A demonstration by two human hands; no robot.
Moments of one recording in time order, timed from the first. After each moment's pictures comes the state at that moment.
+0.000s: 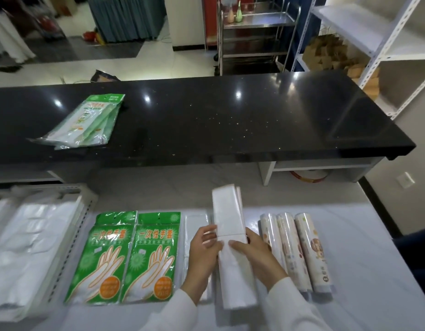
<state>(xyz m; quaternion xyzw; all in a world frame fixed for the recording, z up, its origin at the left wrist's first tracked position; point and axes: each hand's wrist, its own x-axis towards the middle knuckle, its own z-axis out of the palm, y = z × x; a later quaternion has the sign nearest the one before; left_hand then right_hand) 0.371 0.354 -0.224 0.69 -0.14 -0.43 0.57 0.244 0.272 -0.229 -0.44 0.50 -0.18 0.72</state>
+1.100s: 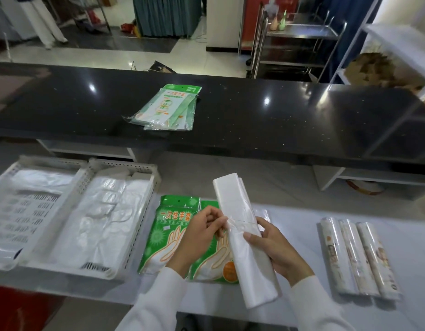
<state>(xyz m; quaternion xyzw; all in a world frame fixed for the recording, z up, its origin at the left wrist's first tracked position) 0.555 0.470 -0.165 0.63 -0.36 -0.41 0.55 0.364 0.356 -0.183 -0.50 0.38 -0.13 0.77</state>
